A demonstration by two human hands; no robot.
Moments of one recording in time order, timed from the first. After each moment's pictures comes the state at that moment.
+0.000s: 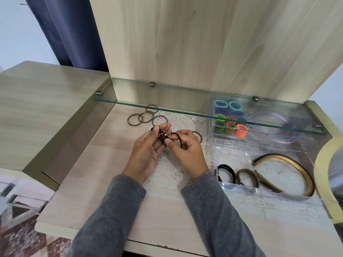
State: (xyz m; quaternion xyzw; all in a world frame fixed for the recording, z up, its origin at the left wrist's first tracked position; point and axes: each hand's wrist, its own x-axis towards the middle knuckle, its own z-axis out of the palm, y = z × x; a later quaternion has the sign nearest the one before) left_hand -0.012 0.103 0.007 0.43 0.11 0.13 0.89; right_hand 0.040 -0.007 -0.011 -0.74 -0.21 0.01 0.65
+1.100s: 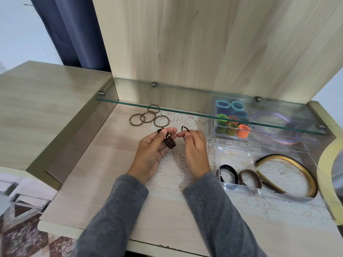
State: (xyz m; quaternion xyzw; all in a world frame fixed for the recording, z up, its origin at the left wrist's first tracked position) left_hand -0.011 0.098 0.006 0.47 0.13 0.11 0.86; right_hand 0.040 -0.013 -0.003 -0.78 -0.14 -0.02 0.62
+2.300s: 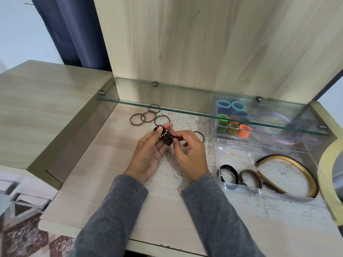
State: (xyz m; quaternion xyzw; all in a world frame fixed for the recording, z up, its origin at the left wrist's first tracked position) left_hand -0.011 0.106 0.003 0.41 0.12 0.12 0.90; right_hand 0.035 -0.013 -0.008 -0.77 -0.30 -0.14 0.55
